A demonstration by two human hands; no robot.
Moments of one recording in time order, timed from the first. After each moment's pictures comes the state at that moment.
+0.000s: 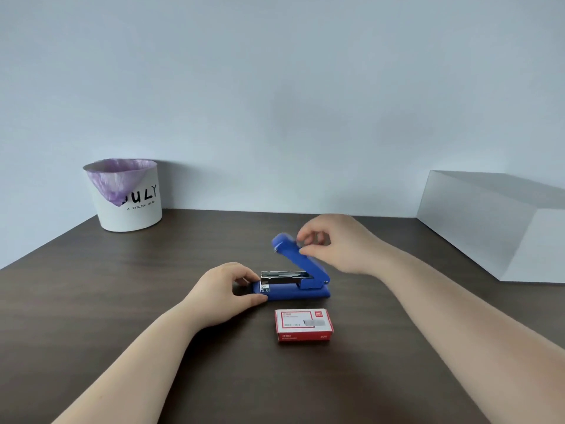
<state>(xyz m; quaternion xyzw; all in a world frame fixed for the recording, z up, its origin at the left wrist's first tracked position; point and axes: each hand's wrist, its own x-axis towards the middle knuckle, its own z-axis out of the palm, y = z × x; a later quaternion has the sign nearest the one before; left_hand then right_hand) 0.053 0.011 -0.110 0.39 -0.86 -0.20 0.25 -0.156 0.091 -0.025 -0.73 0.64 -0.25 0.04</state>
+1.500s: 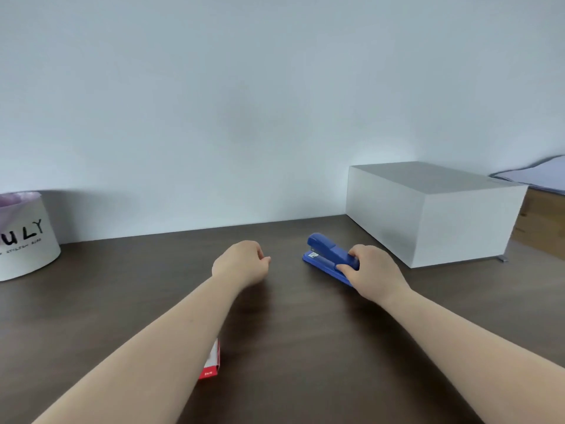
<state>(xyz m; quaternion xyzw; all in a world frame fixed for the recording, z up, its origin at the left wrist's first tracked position) -0.162 0.008 -0.082 0.48 -0.85 -0.14 0.17 -0.347 0.156 -0.102 -0.49 0.82 -0.28 -0.06</state>
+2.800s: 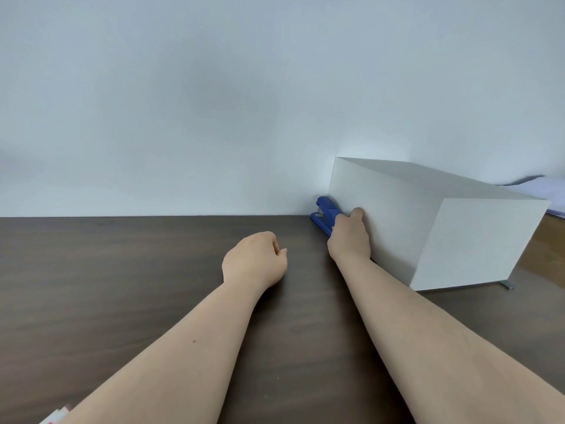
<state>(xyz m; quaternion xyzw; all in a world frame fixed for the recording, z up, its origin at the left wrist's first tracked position) -0.277 -0.004 -0.113 0.44 -0.84 -0.18 0.25 -0.453 0.034 -0.117 -0.35 0.89 -0.27 -0.14</state>
